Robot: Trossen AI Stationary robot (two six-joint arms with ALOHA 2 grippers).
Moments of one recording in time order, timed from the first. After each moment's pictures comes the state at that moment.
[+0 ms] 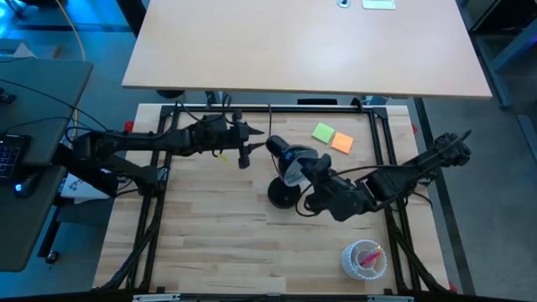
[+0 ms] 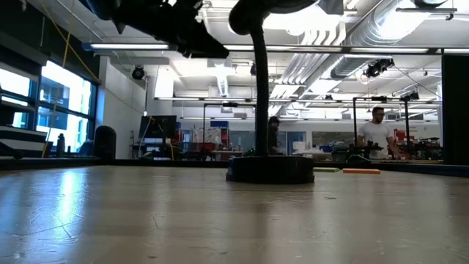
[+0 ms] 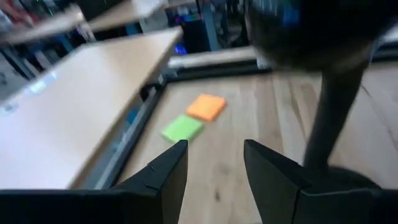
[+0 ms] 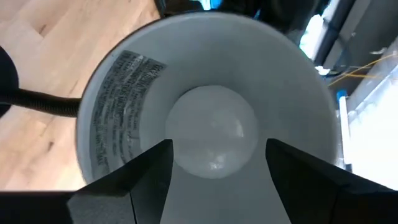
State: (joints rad) left arm 0.24 1.32 0.86 0.17 -0.03 0.26; right arm 0.47 1.45 1.37 -0.58 1.08 -0.98
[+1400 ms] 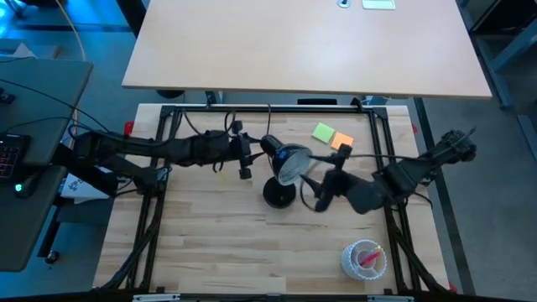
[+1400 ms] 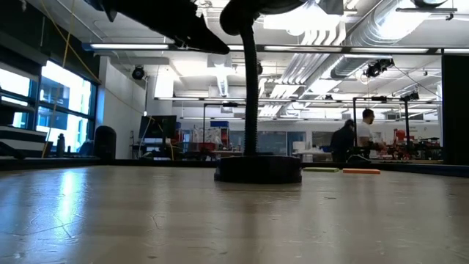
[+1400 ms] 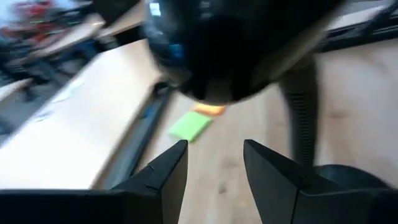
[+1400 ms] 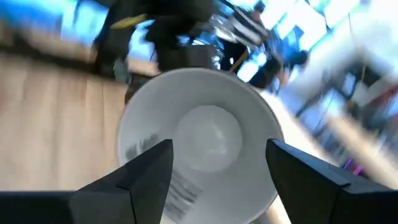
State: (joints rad) left arm 0.08 1.32 0.87 0.14 -0.25 0.31; right arm 0.50 1.35 1.37 -0.52 1.00 -0.10
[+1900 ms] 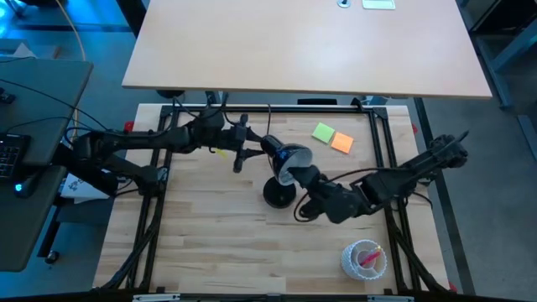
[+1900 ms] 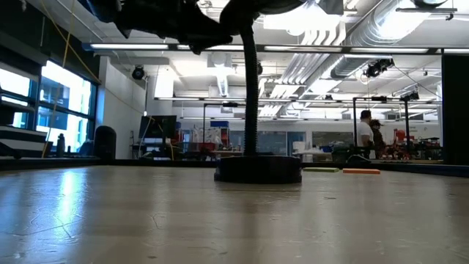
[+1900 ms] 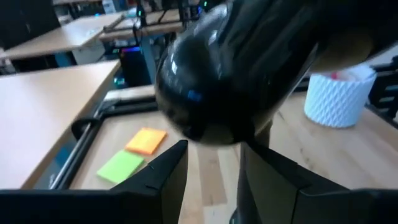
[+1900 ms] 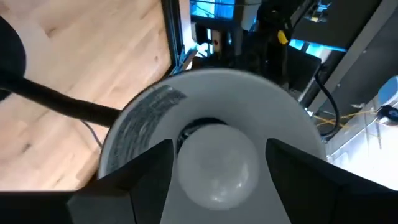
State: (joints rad) left arm 0.28 1.32 0.86 0.23 0.32 0.22; right arm 0.47 1.49 1.37 -0.45 1.00 -1.25
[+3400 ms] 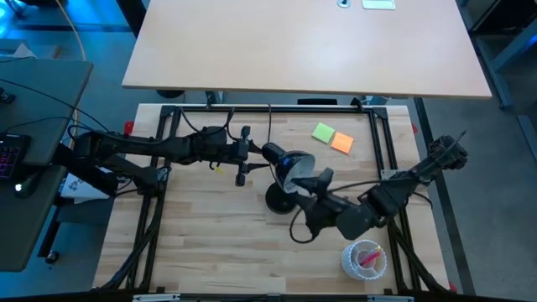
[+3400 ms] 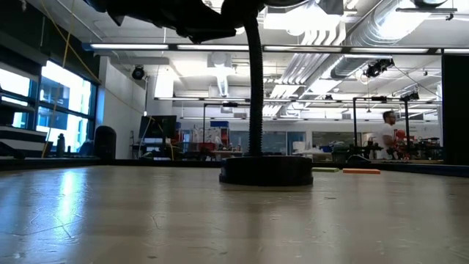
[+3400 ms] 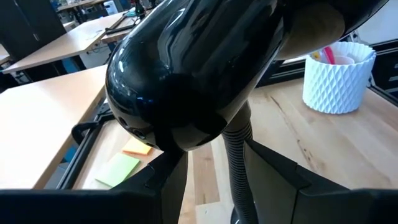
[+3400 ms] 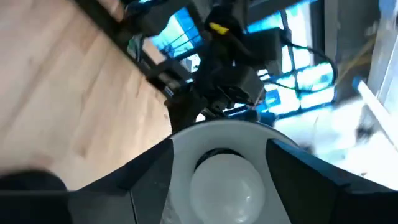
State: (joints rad) left arm 0.10 1.32 0.87 0.21 0.11 0.27; right arm 0.59 1.50 1.37 -0.31 1.04 -0.73
